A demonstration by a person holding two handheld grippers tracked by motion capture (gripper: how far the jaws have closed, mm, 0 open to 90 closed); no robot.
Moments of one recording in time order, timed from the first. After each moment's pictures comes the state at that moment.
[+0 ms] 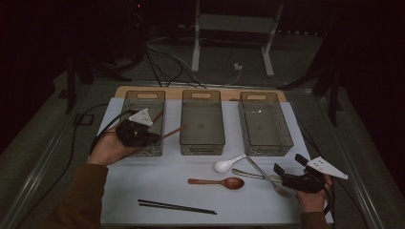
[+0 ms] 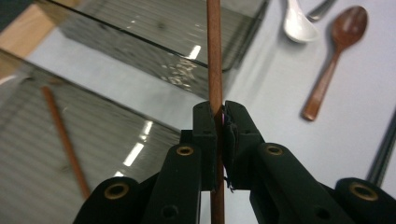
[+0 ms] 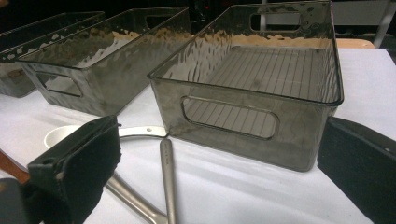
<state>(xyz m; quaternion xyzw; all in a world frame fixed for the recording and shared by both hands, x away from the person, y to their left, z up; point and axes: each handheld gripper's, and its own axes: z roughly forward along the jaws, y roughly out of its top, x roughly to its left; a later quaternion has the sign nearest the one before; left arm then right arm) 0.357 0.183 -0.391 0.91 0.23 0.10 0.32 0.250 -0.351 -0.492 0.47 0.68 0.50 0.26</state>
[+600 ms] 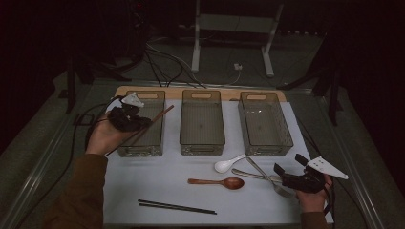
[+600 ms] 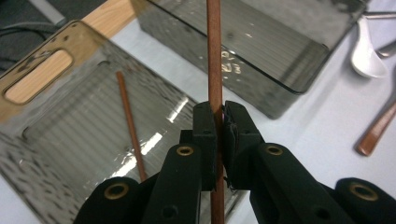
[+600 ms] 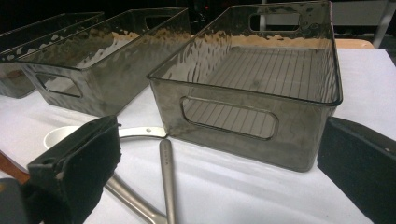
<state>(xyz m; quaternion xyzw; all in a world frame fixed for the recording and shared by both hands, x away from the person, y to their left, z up) 0.385 0.202 -0.379 0.88 0.33 0.14 0.31 0.250 -0.352 -0.492 0.48 0.68 0.50 0.26</state>
